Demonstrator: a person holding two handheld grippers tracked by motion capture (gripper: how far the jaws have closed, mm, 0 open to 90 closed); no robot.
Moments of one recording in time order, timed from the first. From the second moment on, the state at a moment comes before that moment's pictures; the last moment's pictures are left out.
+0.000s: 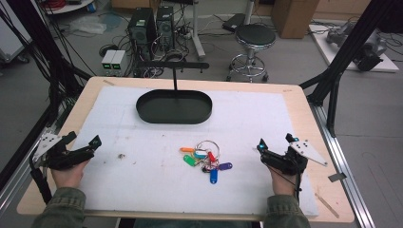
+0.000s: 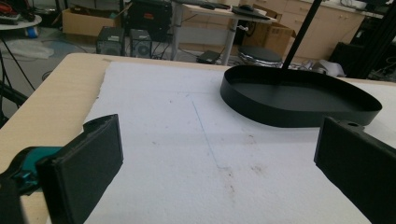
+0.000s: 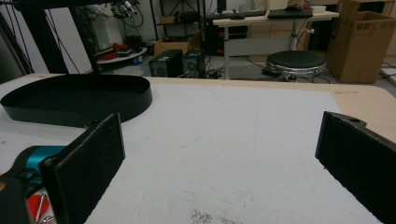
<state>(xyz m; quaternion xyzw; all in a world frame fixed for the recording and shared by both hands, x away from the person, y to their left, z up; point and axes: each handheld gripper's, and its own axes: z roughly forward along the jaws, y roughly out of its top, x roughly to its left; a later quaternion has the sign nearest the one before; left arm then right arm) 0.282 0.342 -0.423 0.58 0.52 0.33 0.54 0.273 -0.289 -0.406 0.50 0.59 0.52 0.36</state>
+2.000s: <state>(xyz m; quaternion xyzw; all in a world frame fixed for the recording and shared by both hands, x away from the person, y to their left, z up) 0.285 0.342 -0.425 0.58 0.52 0.31 0.55 0.283 -0.260 -0.413 0.46 0.68 0.50 0.28</state>
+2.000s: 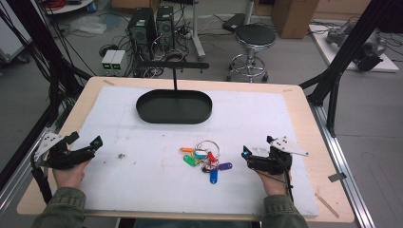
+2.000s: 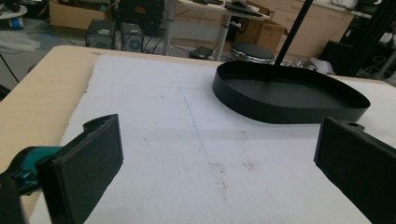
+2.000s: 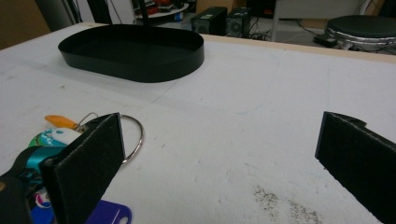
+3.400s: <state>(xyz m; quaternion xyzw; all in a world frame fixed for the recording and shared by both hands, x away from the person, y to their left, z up) 0.286 0.341 -0.426 0.58 0.52 0.31 0.54 0.289 -0.211 -0.423 0.40 0.78 0.43 0.20</state>
